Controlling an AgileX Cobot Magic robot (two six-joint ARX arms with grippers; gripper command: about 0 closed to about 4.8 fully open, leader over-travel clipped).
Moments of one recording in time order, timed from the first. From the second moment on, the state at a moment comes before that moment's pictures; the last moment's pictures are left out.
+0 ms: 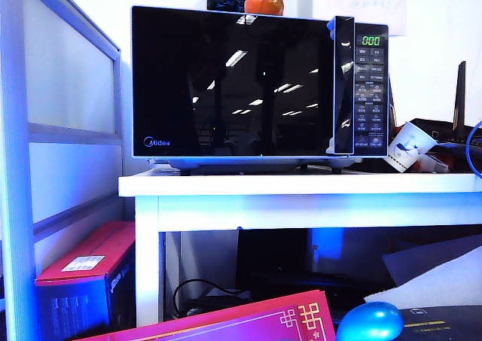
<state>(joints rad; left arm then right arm) -0.28 1.47 1.89 -0.54 0.54 -0.01 0.26 1.76 1.76 0.13 -0.33 -0.11</state>
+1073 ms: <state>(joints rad) -0.29 1.49 1.89 -0.53 0.53 -0.01 0.26 1.79 1.83 -0.04 -0.29 -0.12</state>
